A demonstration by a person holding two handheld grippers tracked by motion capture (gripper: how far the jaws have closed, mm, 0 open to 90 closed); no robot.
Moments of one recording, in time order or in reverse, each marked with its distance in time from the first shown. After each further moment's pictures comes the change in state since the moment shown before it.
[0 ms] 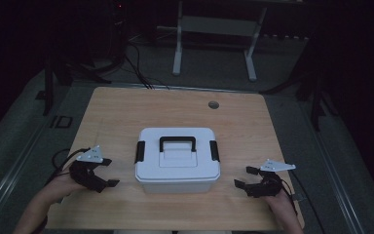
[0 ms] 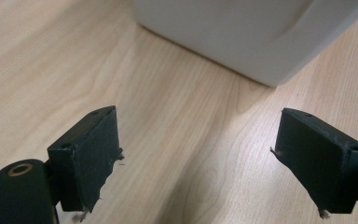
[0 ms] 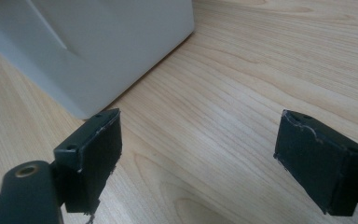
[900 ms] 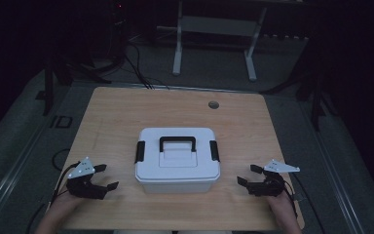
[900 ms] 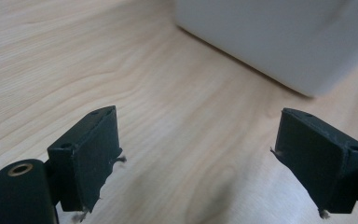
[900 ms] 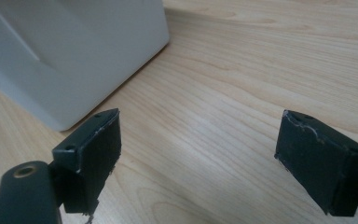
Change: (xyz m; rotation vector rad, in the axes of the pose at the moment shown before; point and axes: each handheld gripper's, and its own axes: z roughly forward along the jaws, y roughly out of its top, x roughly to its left) left arm -0.014 -0.046 0.015 -0.215 0.161 -0.151; right arm -0.004 -0.005 -0.005 -0.061 -0.082 0.024
